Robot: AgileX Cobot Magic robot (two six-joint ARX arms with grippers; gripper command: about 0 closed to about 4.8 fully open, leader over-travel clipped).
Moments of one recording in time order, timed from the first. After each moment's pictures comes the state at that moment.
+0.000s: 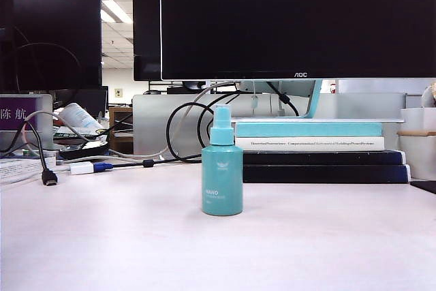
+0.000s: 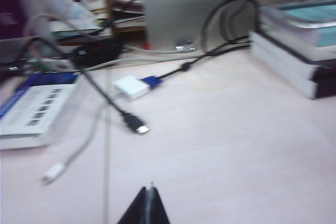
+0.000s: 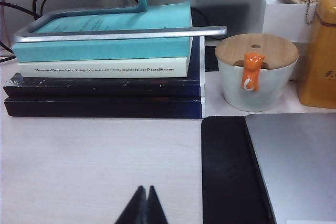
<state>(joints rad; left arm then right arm) -0.07 0.00 0.01 -0.09 0.13 0.10 0.13 0.00 0.01 -0.11 0.02 0.08</state>
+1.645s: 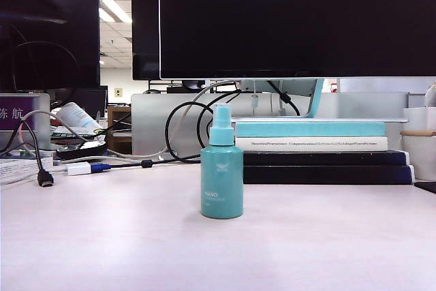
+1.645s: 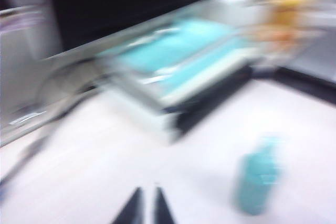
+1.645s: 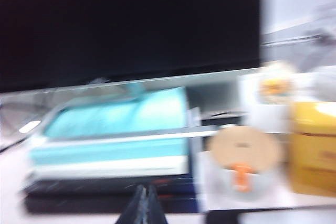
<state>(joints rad) -0.07 0.92 0.54 0.14 0.79 0.26 0.13 0.36 0.41 -0.05 0.05 0.13</state>
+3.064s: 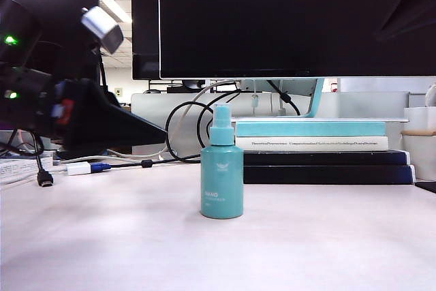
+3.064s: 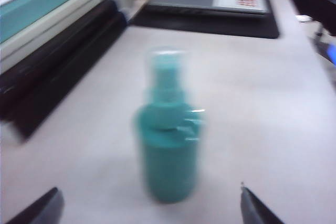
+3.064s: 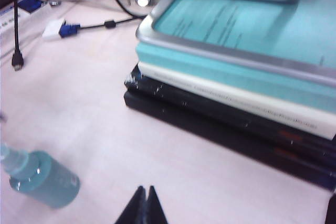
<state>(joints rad) -0.29 1.62 0.57 0.56 1.00 0.48 0.13 0.90 0.69 -0.23 -0.42 -0.02</state>
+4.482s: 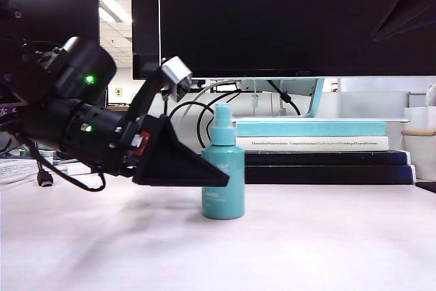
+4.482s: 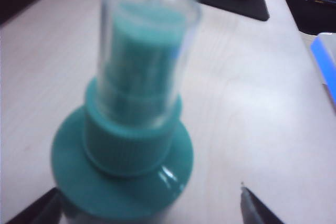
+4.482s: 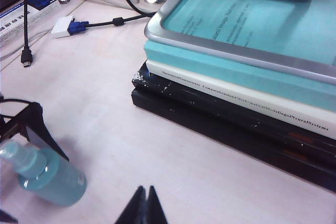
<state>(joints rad) -0.48 1.85 0.73 0.49 0.93 0.37 0.13 0.90 0.69 -0.22 -0.45 -0.03</state>
